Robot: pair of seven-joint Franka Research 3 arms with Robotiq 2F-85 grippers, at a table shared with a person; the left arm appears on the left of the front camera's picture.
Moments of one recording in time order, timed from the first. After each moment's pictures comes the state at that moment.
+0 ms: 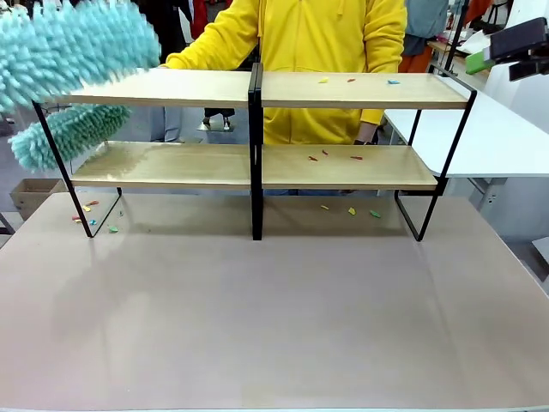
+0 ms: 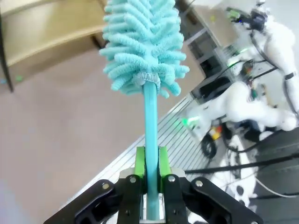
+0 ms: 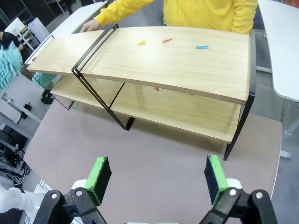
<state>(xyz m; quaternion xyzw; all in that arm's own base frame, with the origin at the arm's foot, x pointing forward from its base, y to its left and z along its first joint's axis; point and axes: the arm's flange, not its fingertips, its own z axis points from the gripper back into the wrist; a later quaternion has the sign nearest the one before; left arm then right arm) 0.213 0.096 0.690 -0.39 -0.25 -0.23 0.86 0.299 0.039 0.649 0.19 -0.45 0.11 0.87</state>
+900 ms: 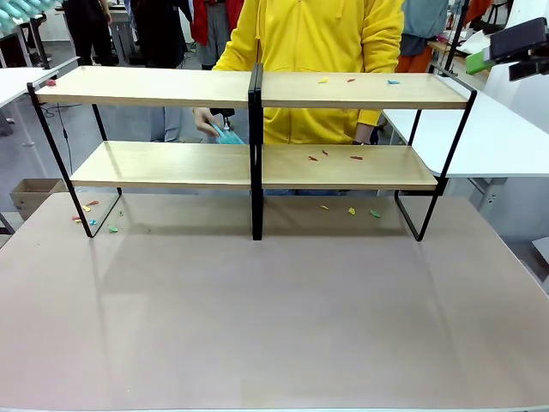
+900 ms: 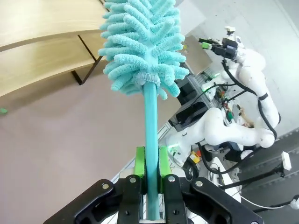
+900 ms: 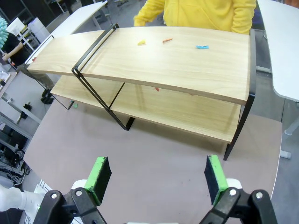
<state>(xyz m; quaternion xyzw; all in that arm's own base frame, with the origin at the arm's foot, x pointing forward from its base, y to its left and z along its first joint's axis) 0.239 0.104 0.689 -0.45 -0.29 -0.21 0.81 0.299 0.039 0.649 0.19 -0.45 0.11 0.87</state>
